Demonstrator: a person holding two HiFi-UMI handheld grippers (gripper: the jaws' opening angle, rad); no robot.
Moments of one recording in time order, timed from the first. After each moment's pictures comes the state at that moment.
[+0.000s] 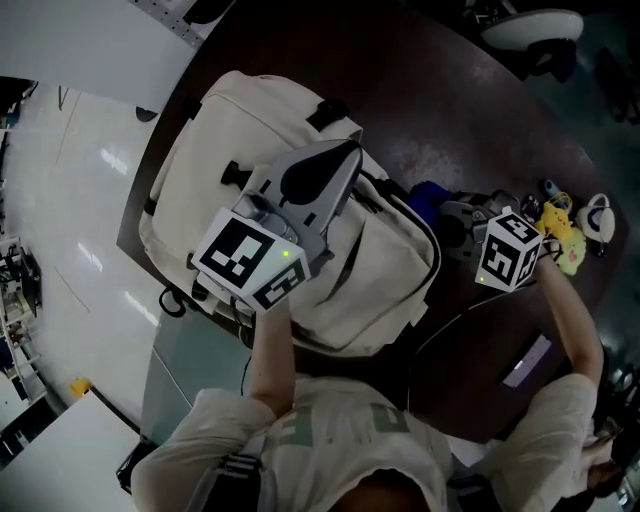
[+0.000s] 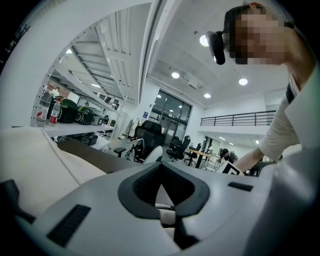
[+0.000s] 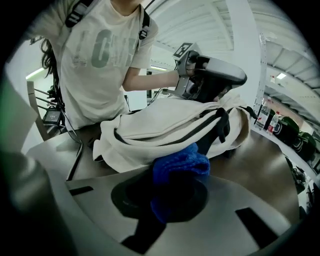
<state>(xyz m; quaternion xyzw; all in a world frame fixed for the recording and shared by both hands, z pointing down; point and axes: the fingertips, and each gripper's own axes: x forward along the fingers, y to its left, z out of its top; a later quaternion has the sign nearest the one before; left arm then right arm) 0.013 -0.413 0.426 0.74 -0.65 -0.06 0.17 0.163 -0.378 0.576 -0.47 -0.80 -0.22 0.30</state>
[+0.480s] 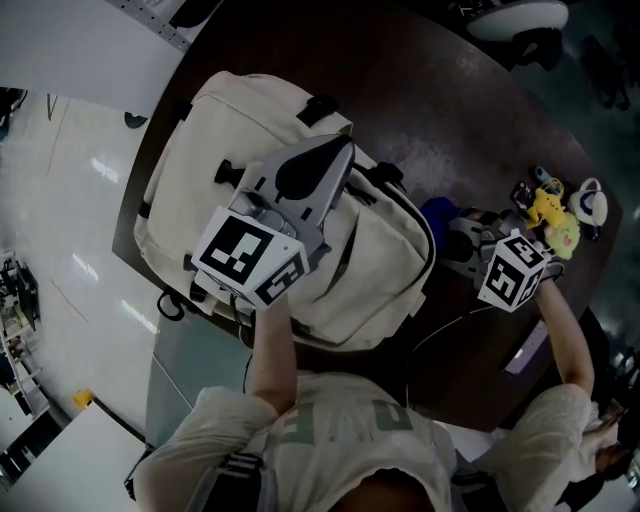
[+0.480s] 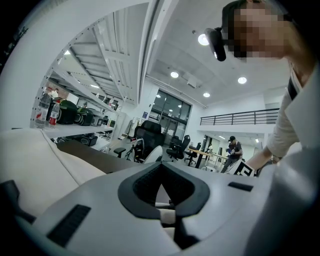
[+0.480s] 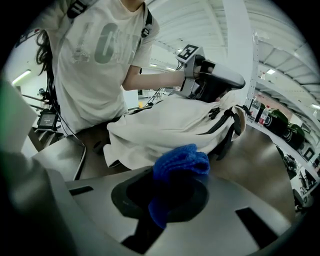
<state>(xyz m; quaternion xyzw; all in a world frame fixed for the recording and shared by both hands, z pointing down) 0.015 -0.413 0.427 0.74 -0.65 -0.05 0.16 0.203 -0.367 0.570 -0.42 -0.82 -0.21 0.34</state>
